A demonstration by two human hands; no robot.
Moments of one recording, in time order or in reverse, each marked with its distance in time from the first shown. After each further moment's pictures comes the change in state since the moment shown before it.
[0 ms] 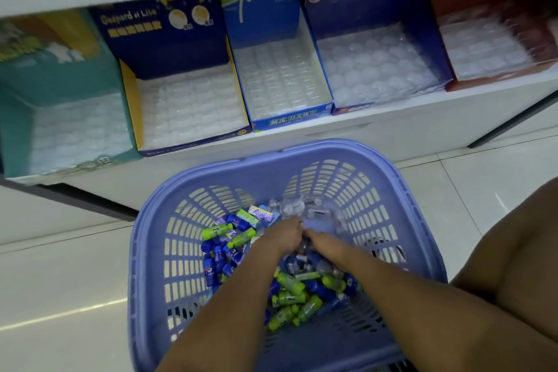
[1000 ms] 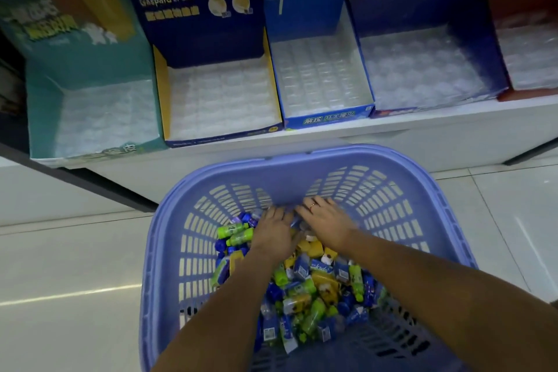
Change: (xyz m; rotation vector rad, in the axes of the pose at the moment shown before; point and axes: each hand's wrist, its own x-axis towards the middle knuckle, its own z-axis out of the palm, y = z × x) left_hand -0.010 -0.048 -0.010 0.364 0.410 0.098; right_hand 0.050 -0.026 -0.010 -1.467 0.275 -0.976
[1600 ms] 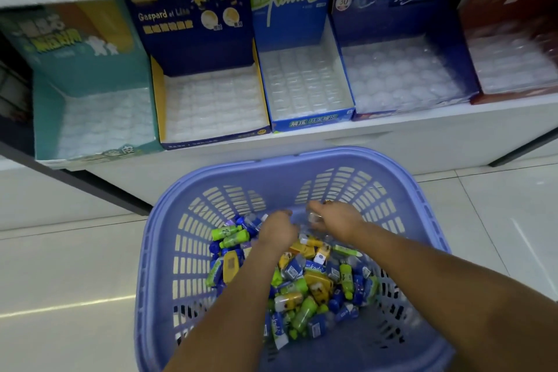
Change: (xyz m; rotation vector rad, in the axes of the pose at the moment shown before) left_hand 0.006 0.032 -0.025 -0.516 -0.111 -0.292; right_hand -0.021 0.024 -0.028 0.457 -0.210 0.355
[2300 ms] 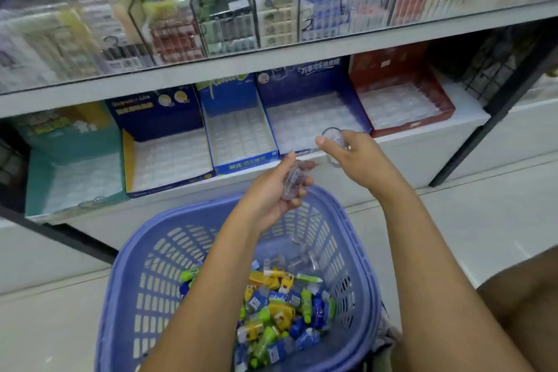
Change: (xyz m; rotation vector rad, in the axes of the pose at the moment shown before) left_hand -0.106 0.192 -0.095 -1.108 -0.265 0.249; right_hand -0.147 0.009 -0.207 0.725 0.705 -0.120
